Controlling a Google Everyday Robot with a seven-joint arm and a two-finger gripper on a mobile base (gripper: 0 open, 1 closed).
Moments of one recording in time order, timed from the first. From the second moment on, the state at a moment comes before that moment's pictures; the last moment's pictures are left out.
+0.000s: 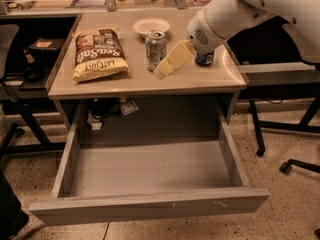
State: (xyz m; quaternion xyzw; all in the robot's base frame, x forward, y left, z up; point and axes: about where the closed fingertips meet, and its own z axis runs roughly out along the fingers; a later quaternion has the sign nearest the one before) arm 0.625 -0.058 0.922 -0.45 0.82 0.14 0.32
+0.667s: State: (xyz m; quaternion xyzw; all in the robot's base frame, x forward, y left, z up) arm 0.674 -0.016 0.927 -0.44 0.81 0.16 0.34
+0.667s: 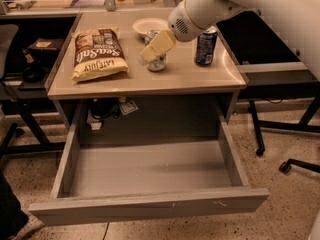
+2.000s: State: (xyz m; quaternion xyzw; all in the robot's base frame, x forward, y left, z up) arm 0.724 0.003 0.914 -0.42 0.83 0.17 0.32
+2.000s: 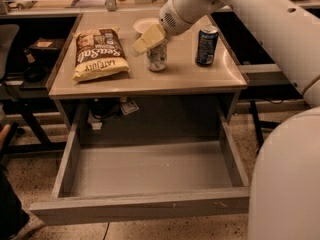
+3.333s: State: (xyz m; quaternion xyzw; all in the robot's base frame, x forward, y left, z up) arm 0.757 0.027 0.892 -0.44 0.83 0.16 0.31
